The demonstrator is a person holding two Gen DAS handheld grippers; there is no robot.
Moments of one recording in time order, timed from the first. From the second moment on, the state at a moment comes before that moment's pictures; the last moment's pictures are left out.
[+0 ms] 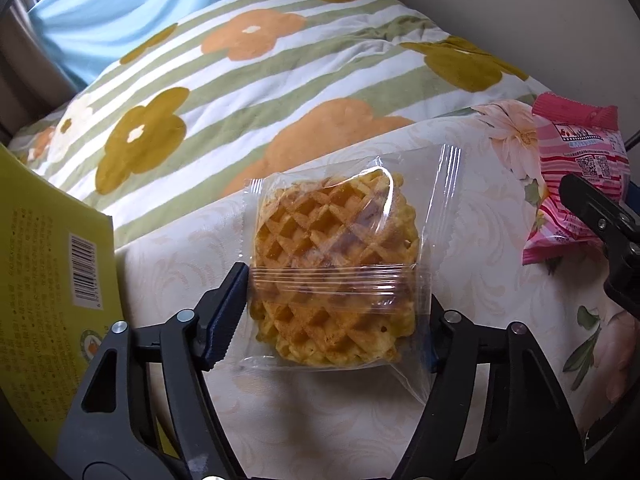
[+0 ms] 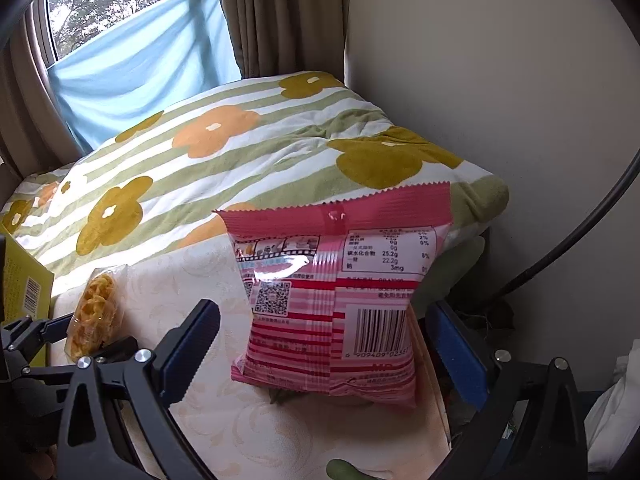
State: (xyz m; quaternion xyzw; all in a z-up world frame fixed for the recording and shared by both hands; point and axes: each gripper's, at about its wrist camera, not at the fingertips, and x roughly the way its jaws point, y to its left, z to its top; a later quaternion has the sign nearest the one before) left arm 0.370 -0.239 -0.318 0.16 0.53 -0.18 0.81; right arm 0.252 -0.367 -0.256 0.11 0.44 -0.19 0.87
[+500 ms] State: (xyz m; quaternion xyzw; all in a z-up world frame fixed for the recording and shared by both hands) left arm 0.360 -0.237 -0.307 0.16 0.52 -0.20 0.82; right arm 0.262 -0.364 -0.269 0.09 0.45 -0.21 0.86
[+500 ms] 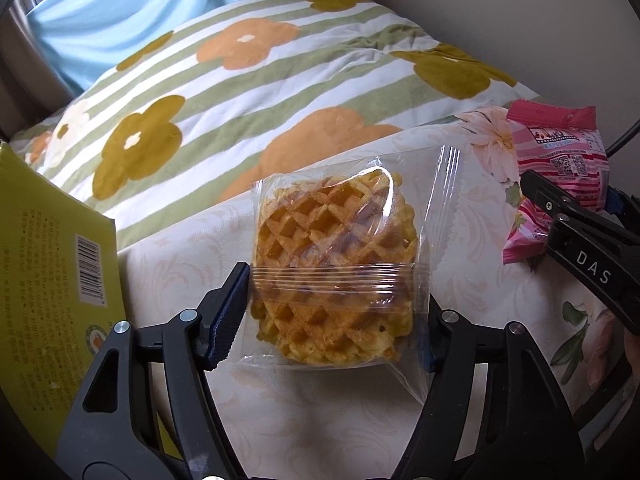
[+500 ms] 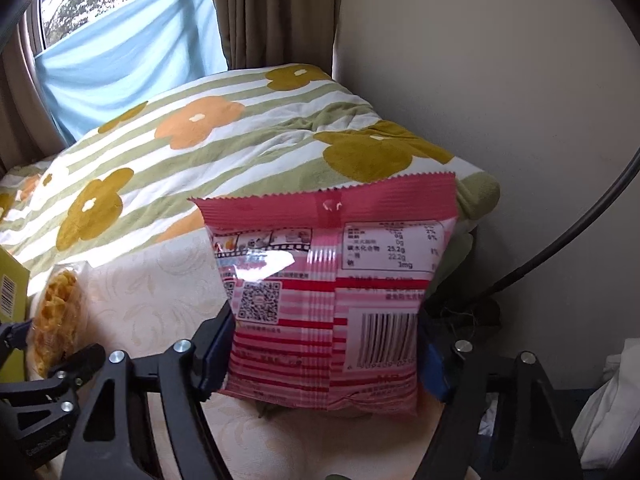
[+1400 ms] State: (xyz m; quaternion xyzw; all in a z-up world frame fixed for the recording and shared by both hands) left arm 0.291 -0.201 -0.111 0.08 0.37 -0.15 0.91; right arm 0.200 -0.331 -0.096 0.04 0.36 -0.08 0.93
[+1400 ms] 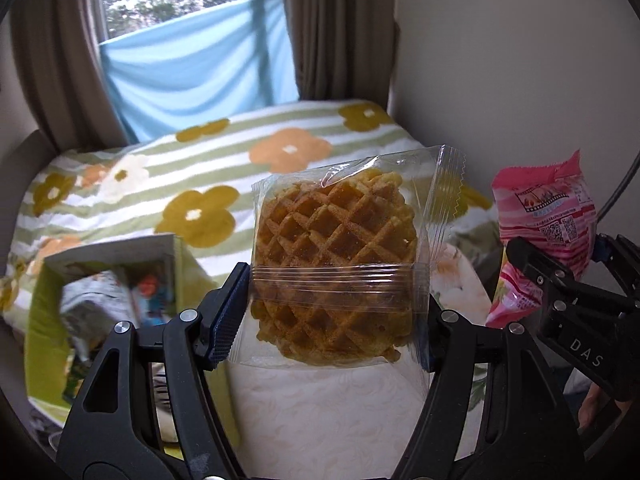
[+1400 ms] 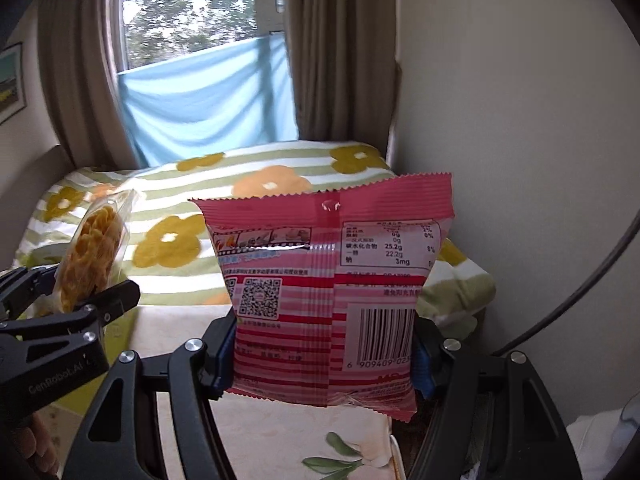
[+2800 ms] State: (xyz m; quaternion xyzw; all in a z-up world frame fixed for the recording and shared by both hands) left arm 0.310 0.156 -0.162 0.03 0.45 -0.05 0.89; right arm 0.258 -0.033 -0.132 0.03 0.45 0.07 0.89
